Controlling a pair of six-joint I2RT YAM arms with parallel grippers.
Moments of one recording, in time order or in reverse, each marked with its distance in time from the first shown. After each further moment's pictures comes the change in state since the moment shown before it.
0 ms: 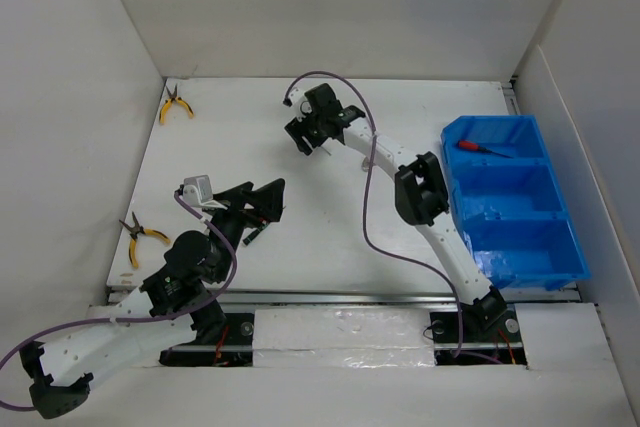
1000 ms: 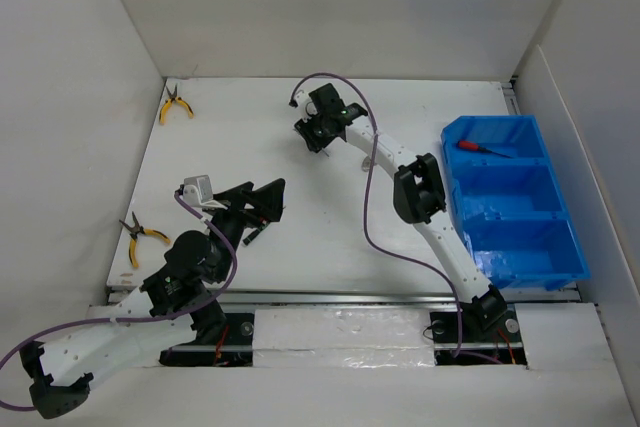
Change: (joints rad) left arm 0.000 0.002 0.000 0.001 0.000 0.000; right arm -0.031 0.079 0.116 -0.121 0.008 0.022
